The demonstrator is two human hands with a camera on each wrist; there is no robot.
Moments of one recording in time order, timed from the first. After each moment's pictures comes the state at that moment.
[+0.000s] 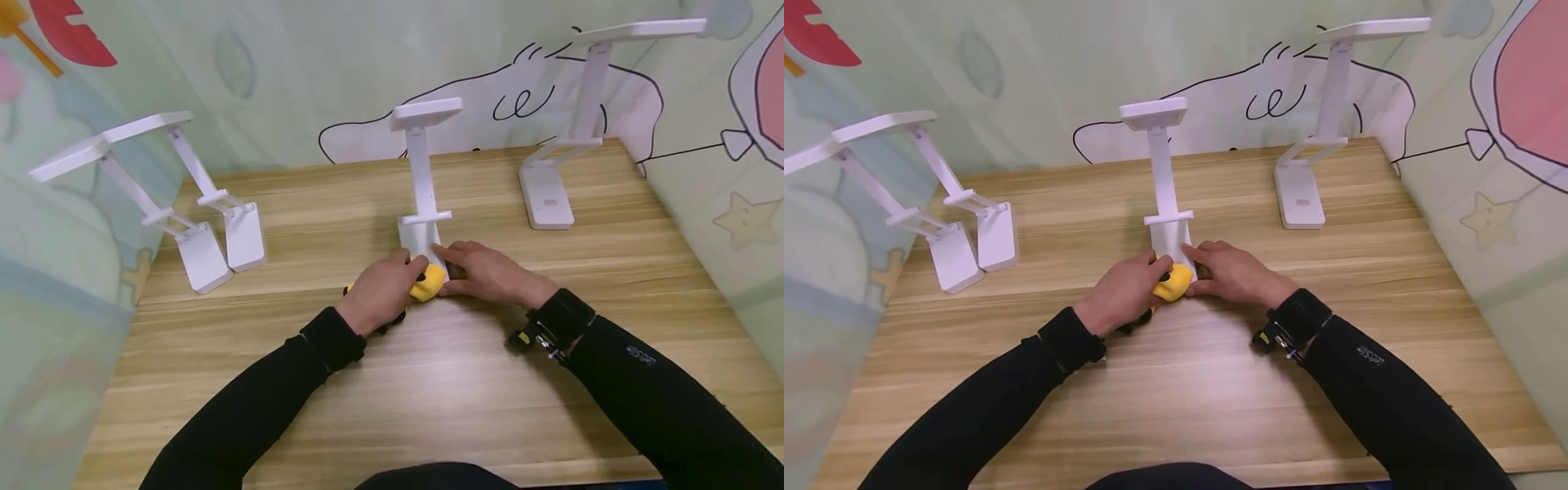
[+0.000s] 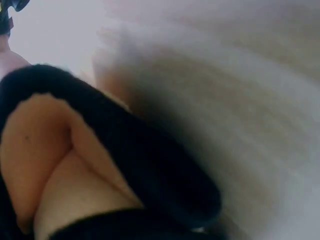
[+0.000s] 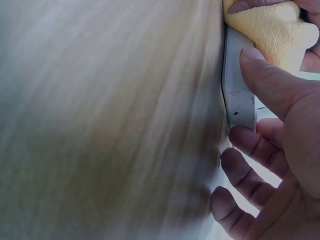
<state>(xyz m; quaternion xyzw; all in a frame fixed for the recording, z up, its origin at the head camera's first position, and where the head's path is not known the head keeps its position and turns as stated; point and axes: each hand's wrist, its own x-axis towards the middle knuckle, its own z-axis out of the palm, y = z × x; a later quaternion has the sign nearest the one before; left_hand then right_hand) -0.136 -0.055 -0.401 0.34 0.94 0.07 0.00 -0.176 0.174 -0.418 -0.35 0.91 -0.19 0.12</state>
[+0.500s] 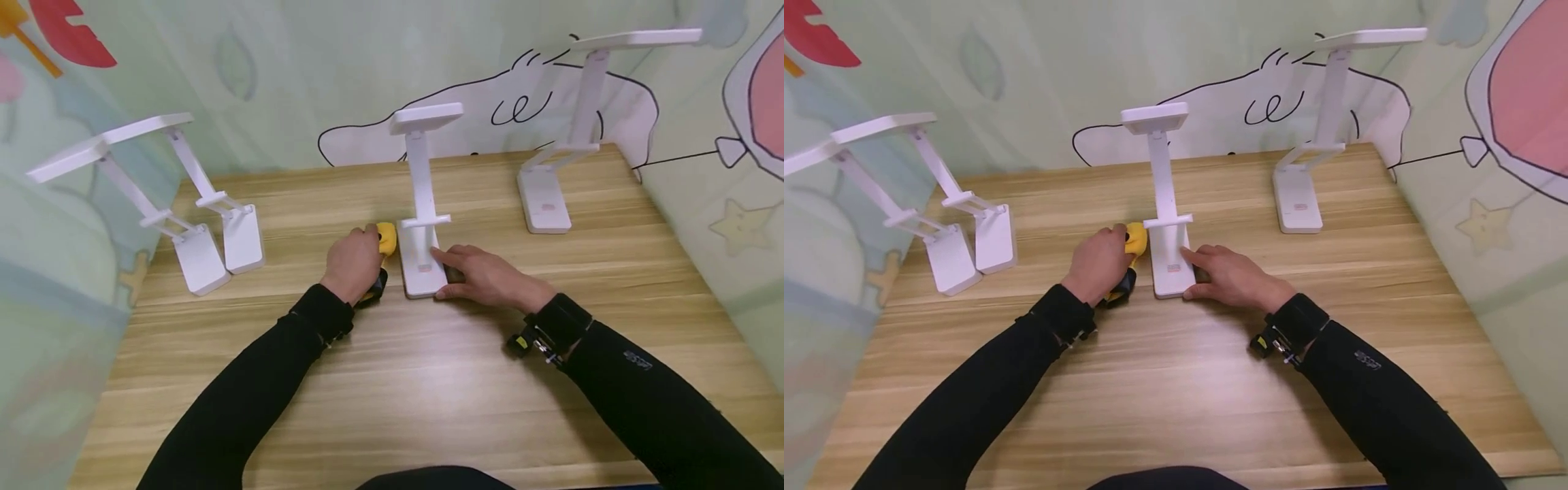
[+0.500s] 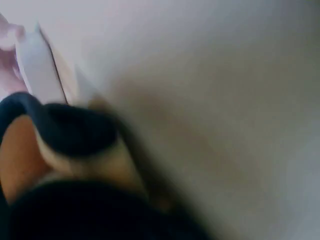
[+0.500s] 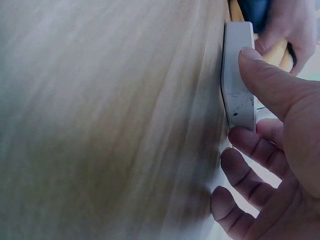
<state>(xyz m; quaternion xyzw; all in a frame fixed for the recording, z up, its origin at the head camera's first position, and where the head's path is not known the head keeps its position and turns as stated) -0.174 -0.082 -0.402 0.16 0.98 0.06 -0.03 -0.174 0.172 -0.418 -0.34 0.91 -0.19 0.13</state>
